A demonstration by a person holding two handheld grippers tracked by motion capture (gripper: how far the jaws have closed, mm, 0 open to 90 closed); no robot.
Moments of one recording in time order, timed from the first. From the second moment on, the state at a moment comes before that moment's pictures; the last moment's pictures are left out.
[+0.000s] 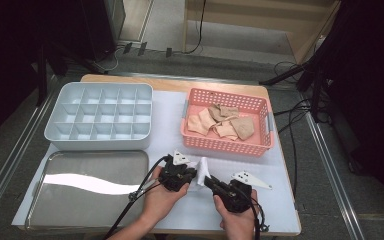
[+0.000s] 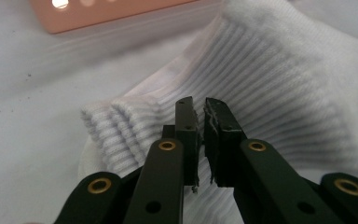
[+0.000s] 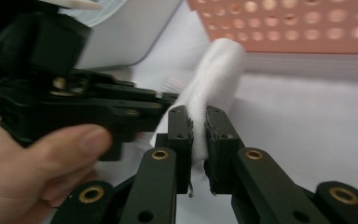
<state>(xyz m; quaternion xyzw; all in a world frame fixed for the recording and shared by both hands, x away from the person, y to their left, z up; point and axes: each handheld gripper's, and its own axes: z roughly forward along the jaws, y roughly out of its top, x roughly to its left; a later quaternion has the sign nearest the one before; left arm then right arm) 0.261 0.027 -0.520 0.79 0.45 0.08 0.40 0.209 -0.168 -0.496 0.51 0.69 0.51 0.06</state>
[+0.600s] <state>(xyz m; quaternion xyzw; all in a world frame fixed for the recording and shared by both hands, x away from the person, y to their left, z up) 0.249 0.079 -0.506 0.77 0.45 0.06 0.45 0.216 -0.154 -0.497 0.52 0.69 0.50 0.10</state>
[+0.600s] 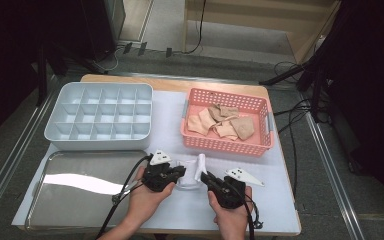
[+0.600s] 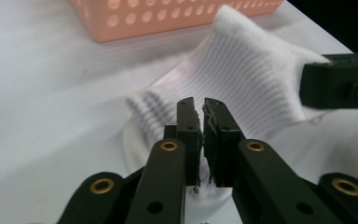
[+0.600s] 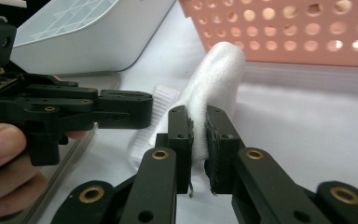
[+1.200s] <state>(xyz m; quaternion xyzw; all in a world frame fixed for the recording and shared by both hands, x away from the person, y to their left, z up) 0.262 0.096 -0.495 0.73 0.48 0.04 0.48 0.212 -0.095 -0.516 0.47 0.75 0.45 0.14</state>
